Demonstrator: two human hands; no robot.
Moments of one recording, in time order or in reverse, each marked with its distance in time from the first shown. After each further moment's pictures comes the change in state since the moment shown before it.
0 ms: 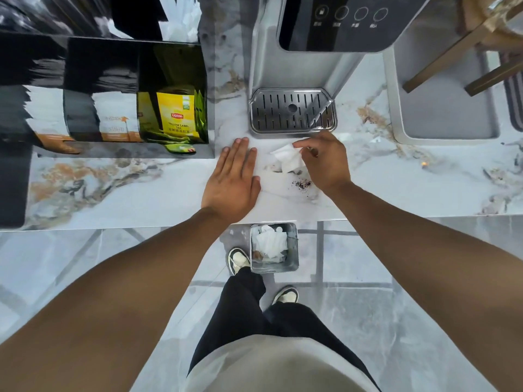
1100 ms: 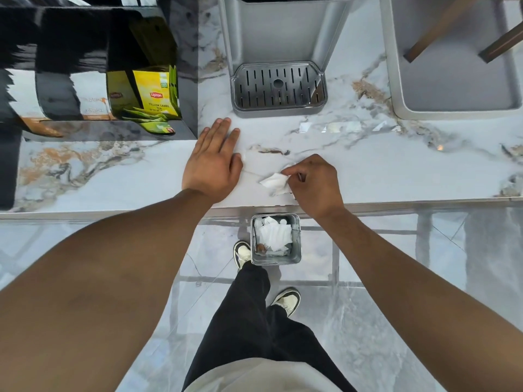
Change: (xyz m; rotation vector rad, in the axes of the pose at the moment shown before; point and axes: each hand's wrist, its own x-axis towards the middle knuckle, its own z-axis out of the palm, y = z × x) left_hand -0.001 0.000 0.002 -0.040 0.066 -0.061; right_hand -0.082 0.013 0.004 0.079 -0.084 0.081
